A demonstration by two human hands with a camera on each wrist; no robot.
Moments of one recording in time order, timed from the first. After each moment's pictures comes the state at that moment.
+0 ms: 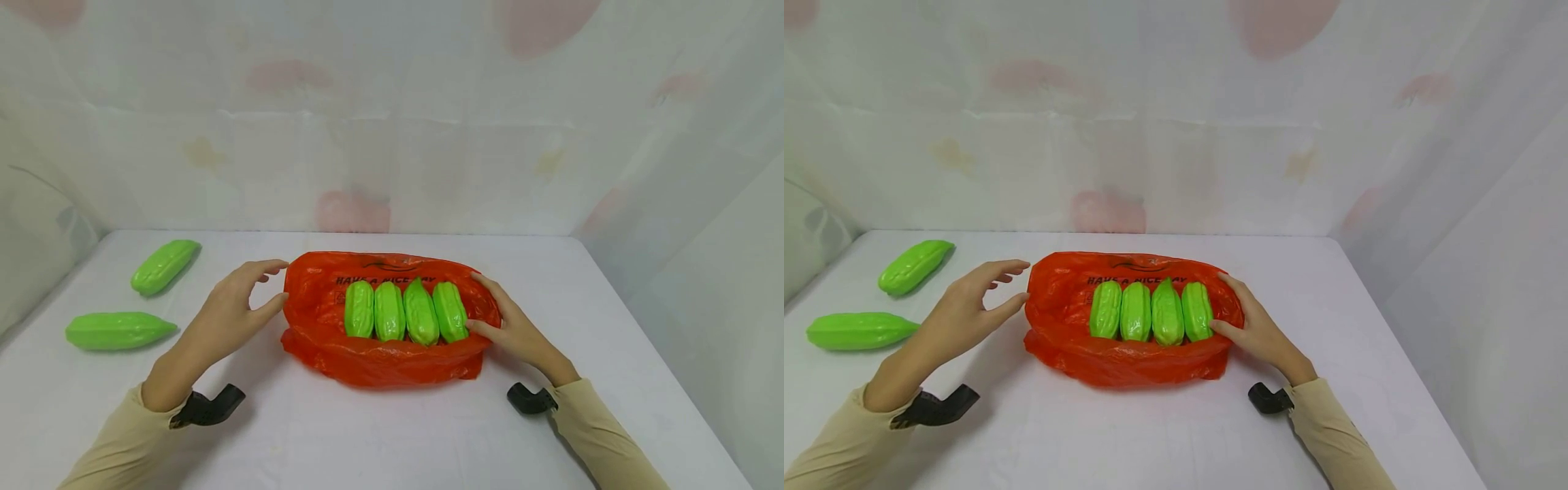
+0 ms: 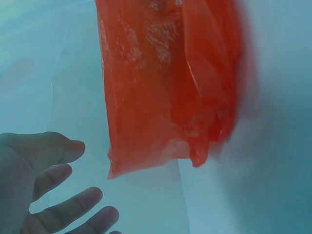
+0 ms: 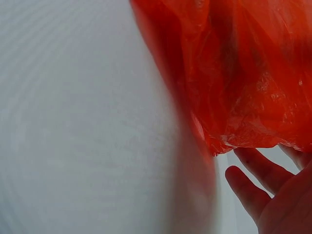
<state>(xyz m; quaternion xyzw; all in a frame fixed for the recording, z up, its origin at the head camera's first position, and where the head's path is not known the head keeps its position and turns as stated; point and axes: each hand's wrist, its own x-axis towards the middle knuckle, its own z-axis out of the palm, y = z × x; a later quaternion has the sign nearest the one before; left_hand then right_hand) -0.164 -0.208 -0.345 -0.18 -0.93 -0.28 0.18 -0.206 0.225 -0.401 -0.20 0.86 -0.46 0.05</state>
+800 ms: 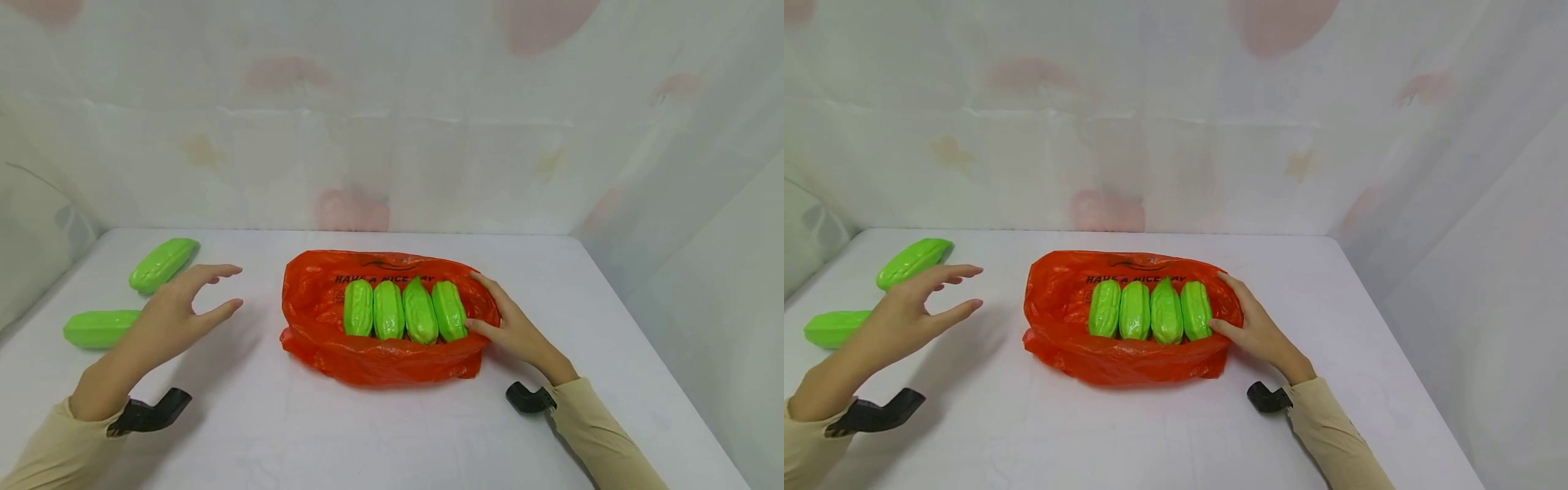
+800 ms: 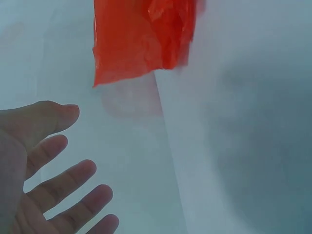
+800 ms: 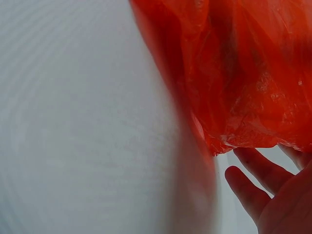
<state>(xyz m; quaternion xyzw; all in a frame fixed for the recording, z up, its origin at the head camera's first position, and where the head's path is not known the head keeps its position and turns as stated) -0.154 -0.268 -0.350 -0.19 -0.92 -0.24 0.23 -0.207 0.226 -0.403 -0.21 0.87 -0.45 0.05</state>
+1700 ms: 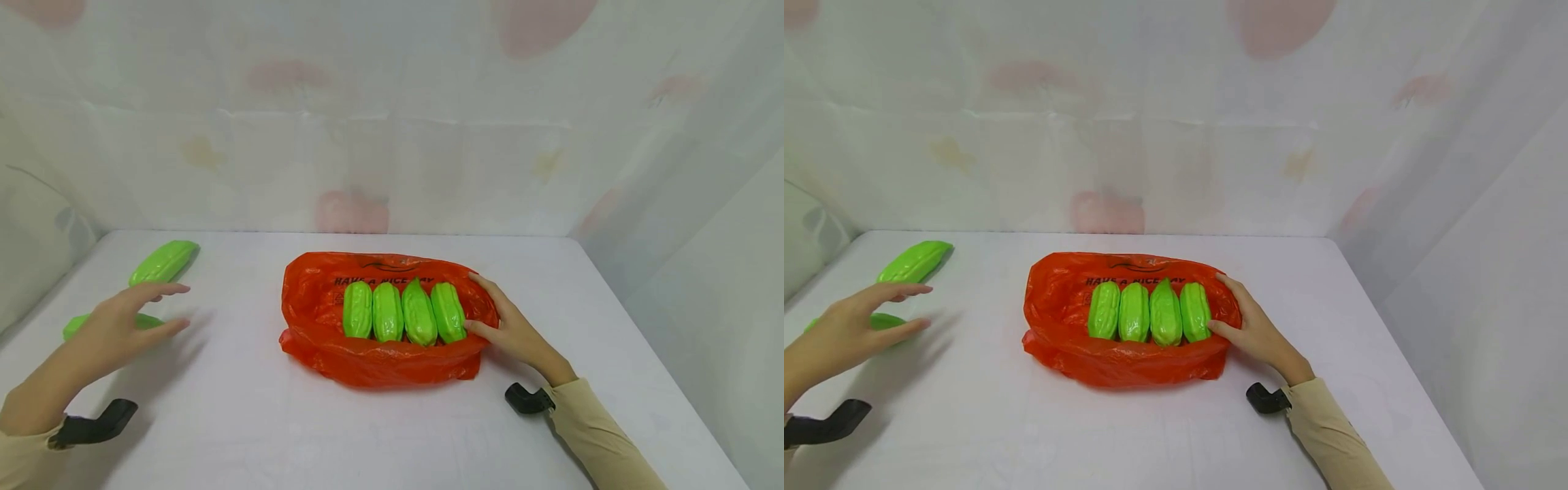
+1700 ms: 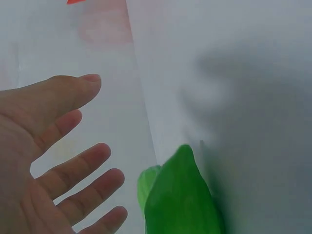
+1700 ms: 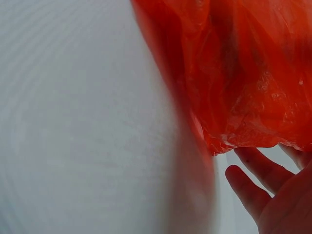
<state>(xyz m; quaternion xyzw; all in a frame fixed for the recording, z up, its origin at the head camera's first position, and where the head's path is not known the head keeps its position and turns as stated) -0.145 -0.347 -0.367 -0.13 -0.95 -0.20 0.18 -0.206 0.225 -0.401 -0.21 0.86 -0.46 0.04</state>
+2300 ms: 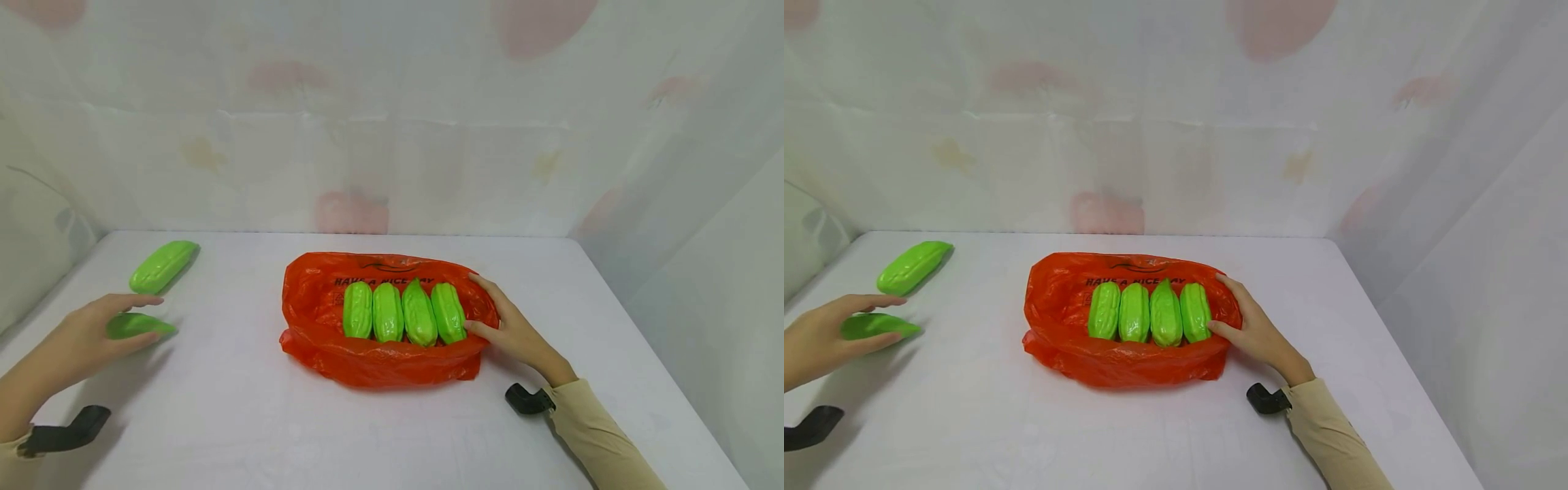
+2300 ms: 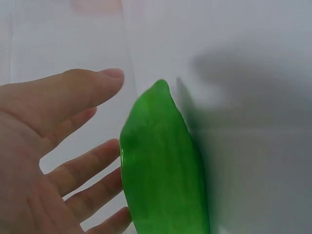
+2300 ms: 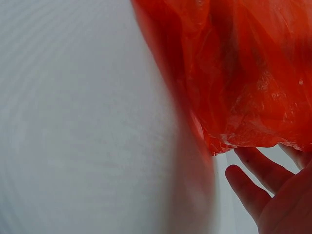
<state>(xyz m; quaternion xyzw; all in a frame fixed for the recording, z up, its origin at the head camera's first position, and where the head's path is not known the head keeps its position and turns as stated) -0.135 -0.387 -0.384 -0.09 -0.97 -0.20 0.11 -0.205 0.225 -0.400 -0.20 0.86 -0.46 0.04</state>
